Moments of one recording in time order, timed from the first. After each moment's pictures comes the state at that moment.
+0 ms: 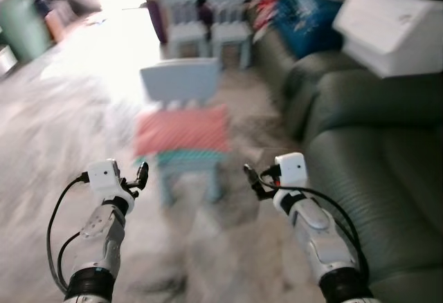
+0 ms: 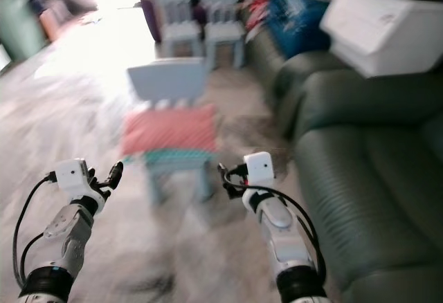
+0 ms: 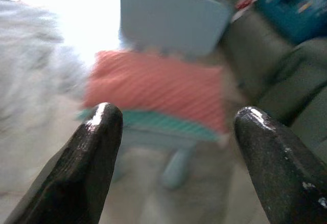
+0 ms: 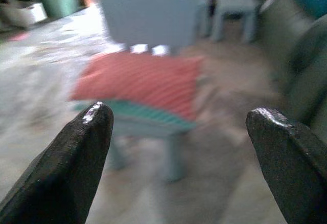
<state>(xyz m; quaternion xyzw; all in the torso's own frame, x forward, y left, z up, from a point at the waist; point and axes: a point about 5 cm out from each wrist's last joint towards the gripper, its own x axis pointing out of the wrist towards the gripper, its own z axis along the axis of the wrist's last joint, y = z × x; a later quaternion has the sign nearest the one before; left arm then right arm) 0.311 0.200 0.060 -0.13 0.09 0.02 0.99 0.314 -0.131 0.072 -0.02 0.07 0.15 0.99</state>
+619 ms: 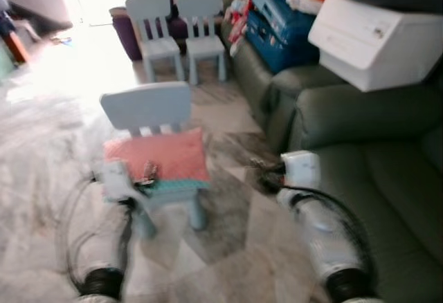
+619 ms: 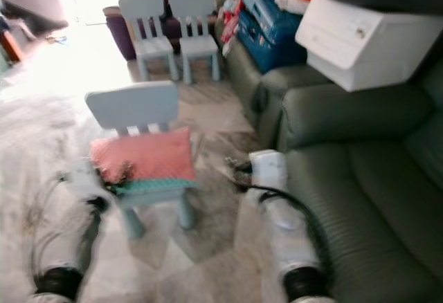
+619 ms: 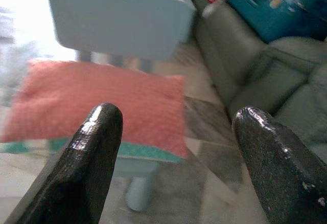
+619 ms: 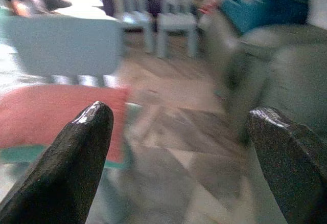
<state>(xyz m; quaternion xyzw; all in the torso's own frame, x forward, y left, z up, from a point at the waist) 0.303 0.186 0.047 -0.14 0.12 0.01 0.98 0.311 -0.144 0.065 -0.01 0.06 0.09 0.99</state>
